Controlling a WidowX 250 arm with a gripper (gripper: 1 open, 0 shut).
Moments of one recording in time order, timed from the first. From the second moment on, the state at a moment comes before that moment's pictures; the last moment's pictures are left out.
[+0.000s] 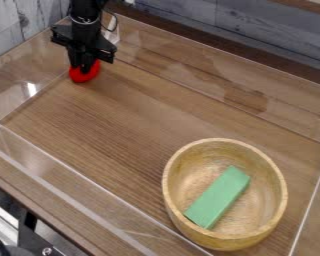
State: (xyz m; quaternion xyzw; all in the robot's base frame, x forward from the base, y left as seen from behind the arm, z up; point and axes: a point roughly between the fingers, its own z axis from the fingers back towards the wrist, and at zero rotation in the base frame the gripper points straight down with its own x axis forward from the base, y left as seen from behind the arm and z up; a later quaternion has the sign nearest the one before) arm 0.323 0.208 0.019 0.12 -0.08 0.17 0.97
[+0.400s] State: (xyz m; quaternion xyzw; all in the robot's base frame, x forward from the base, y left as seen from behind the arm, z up) arm 0.322 0.209 0.019 0.12 -0.08 0.19 0.97
